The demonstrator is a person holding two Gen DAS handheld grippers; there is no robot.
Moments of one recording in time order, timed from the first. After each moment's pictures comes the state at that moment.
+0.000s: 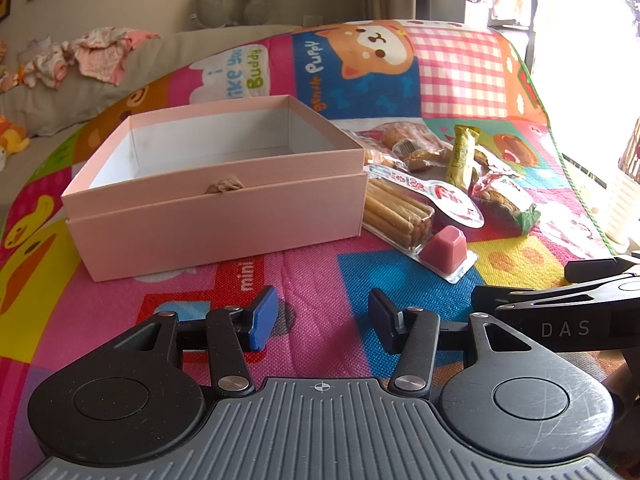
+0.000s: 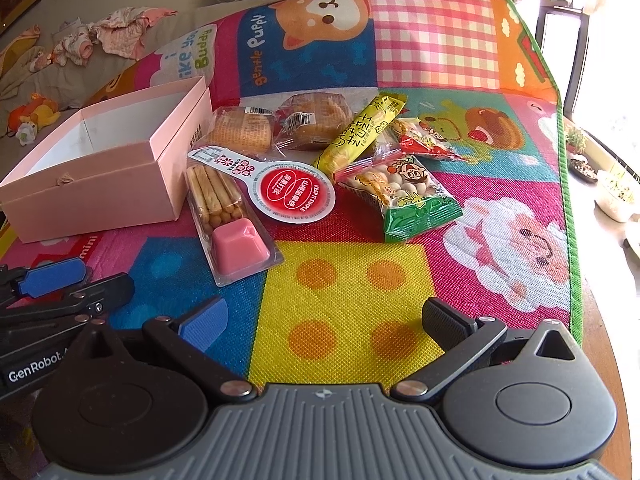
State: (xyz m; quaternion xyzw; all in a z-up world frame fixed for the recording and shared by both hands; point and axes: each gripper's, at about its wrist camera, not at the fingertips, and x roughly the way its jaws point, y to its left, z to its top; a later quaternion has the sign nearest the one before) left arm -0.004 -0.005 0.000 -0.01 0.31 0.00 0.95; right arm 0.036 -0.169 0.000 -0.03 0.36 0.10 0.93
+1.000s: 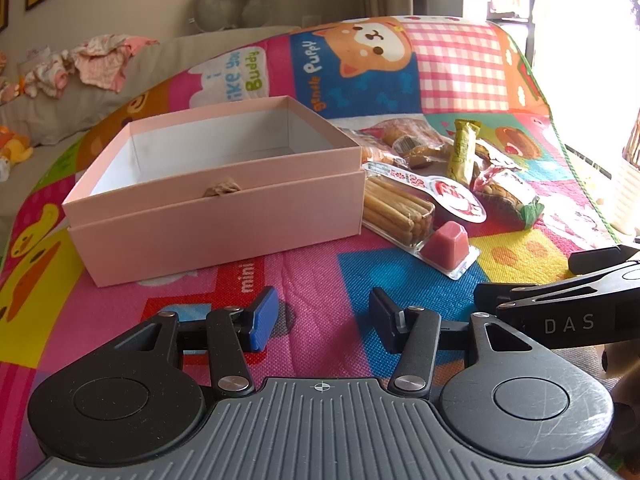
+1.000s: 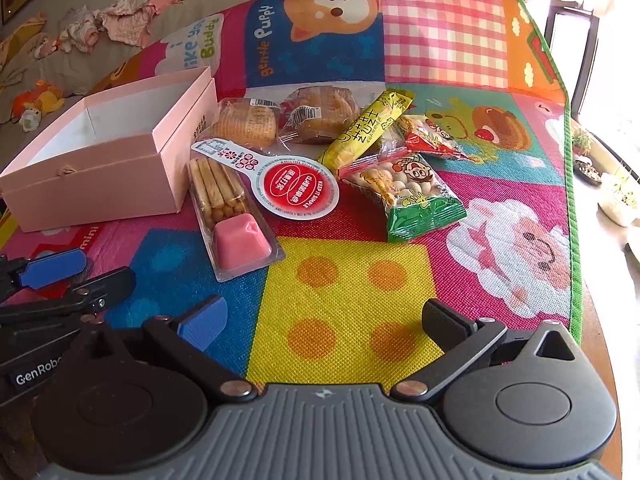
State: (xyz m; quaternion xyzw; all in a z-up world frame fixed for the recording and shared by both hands) left arm -0.004 -0.006 -0.001 0.00 0.31 0.00 0.95; right arm 0.040 -0.170 0.003 -0.05 0.38 0.11 0.92
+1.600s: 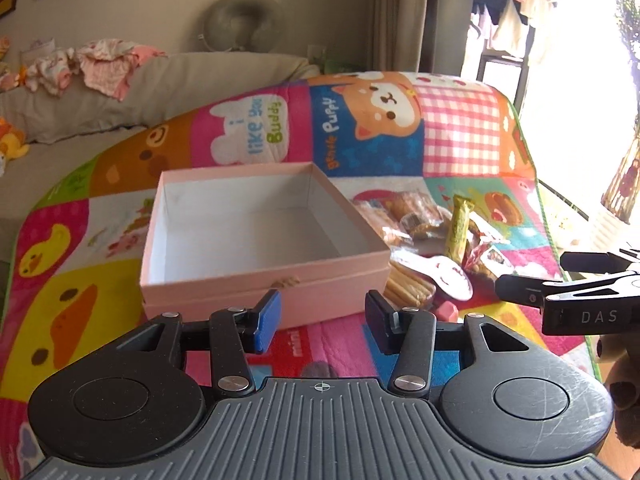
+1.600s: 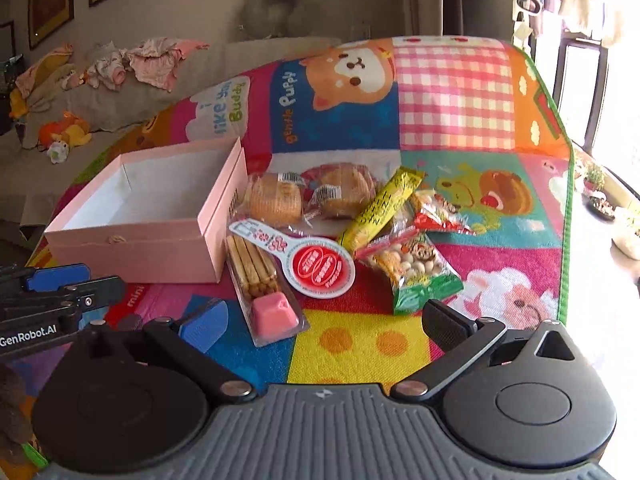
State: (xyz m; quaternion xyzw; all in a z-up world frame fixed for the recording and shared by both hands) left arm -0.015 0.053 0.083 -0.04 0.27 -0.03 0.96; right arm 0.027 -0.172 0.067 -0.04 0.30 0.15 0.94
